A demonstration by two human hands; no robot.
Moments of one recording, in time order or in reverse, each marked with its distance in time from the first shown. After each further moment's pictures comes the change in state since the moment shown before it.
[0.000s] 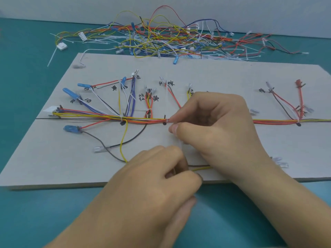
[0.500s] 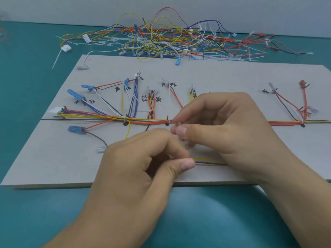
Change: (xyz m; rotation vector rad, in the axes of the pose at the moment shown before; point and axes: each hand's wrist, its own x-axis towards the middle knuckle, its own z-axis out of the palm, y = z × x) left_hand 0.005 -0.013 0.014 -0.452 0.390 -0.250; right_hand 0.002 -0.004 -0.019 0.153 -0.184 0.081
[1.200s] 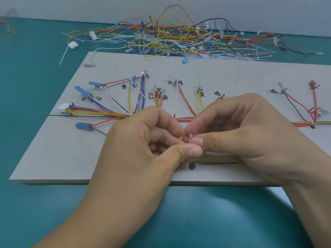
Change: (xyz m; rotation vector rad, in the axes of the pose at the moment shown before) left_hand 0.014 0.007 -0.003 -0.285 0.076 -0.321; right_hand -0.006 -0.009 -0.010 0.035 -0.142 0.111
